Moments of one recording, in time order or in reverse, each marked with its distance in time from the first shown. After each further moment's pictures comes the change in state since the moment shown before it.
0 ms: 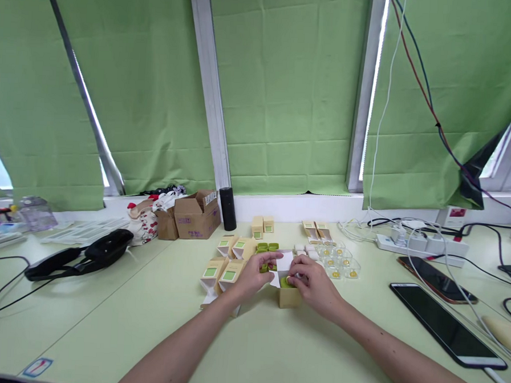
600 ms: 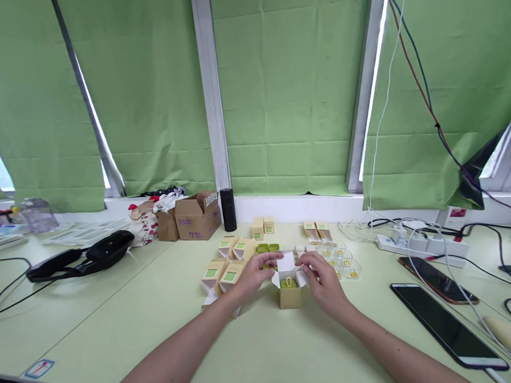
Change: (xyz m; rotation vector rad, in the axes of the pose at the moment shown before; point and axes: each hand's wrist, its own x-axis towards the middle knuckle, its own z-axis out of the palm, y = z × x) left_hand 0.001 0.006 0.003 -0.120 -0.005 -0.029; right_hand -0.007 0.009 -0.006 0.123 0.245 -0.025
